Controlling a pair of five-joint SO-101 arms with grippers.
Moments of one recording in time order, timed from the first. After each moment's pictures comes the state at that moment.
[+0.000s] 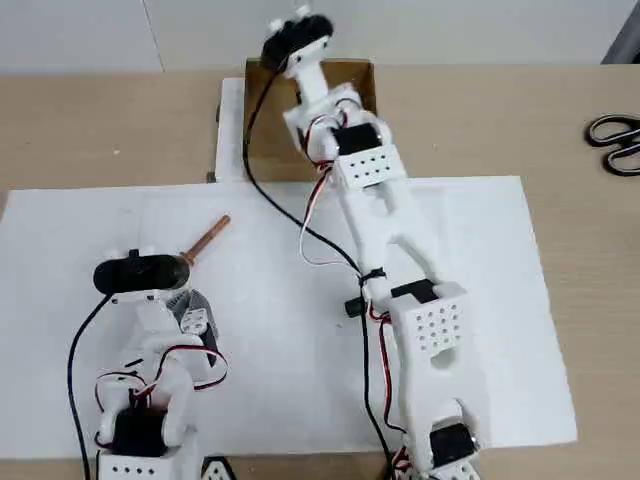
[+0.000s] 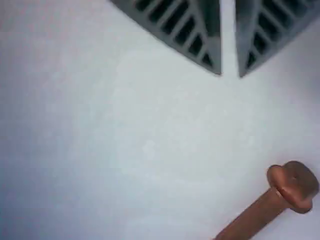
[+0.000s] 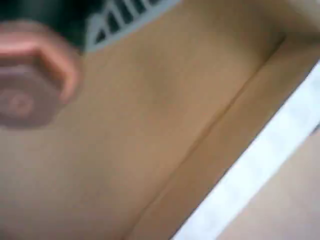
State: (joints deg) left arm -0.8 -103.1 91.7 61.9 16.2; right arm -21.6 44.0 -45.2 45.6 10.2
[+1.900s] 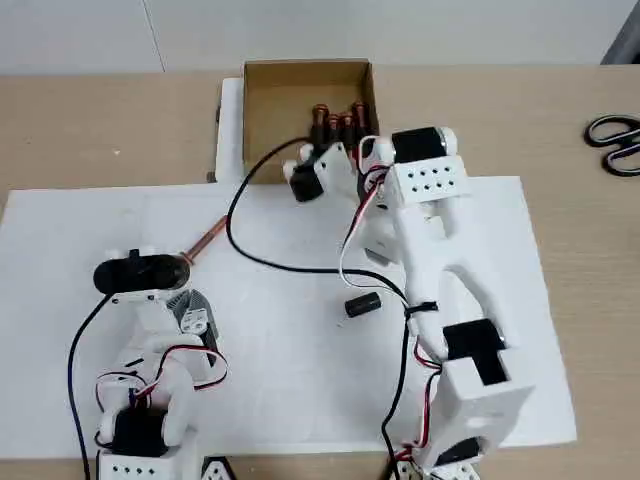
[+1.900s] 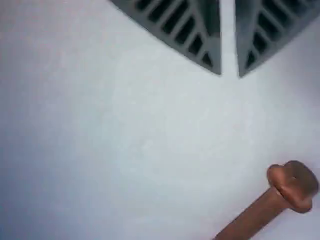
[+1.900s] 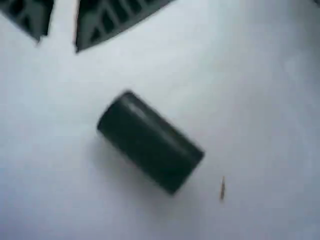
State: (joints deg) left arm -0.8 -103.1 91.8 61.9 16.2; right arm -15.3 13.2 -14.3 98.7 49.9
